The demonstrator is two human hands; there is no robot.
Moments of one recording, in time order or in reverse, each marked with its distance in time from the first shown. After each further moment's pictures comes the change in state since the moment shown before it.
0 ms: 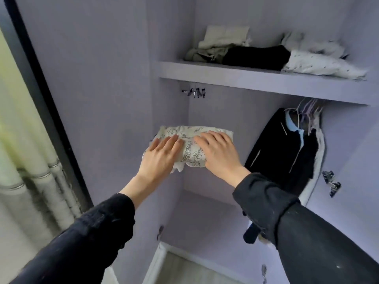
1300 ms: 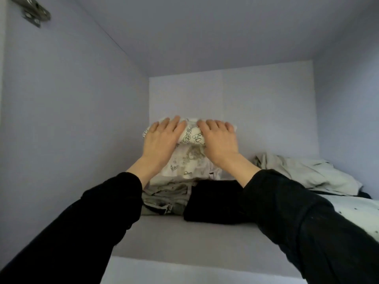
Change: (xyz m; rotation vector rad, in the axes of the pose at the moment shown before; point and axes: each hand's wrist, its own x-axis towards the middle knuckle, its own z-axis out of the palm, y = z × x) left_hand 0.585 -0.112 0.093 0.238 0.474 0.078; right_hand 0.396 0.380 0.011 -0.429 0.204 0.302
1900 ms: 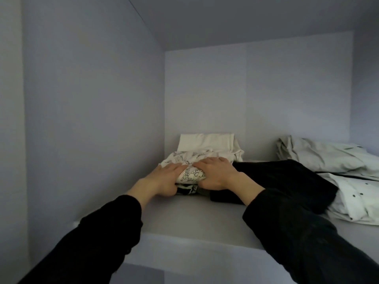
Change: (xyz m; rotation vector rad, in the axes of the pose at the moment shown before) left_hand -0.110 -0.035 0.069 -0.333 -0.980 -0.009; right_hand -0.045 -0.074 0.078 0.205 -0.697 -0.178
